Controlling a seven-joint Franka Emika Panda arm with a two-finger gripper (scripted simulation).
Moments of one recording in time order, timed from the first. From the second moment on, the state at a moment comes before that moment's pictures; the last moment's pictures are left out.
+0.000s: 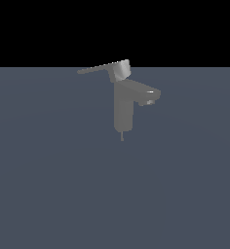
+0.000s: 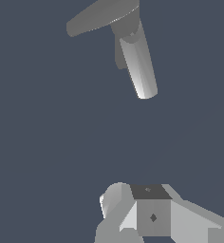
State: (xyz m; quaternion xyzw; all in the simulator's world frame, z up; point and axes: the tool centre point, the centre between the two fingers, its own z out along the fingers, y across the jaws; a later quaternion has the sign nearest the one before) arm -0.246 -0.002 0.484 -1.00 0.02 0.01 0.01
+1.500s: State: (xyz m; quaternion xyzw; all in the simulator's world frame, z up) arm -0.129 0.021 0.455 -0.97 0.22 0.06 0.04
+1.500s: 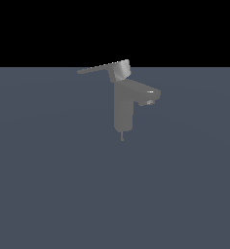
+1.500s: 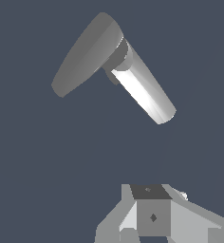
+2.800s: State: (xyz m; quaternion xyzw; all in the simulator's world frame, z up) arm 0.023 0.079 0.327 -0.85 0.51 0.09 -0.03
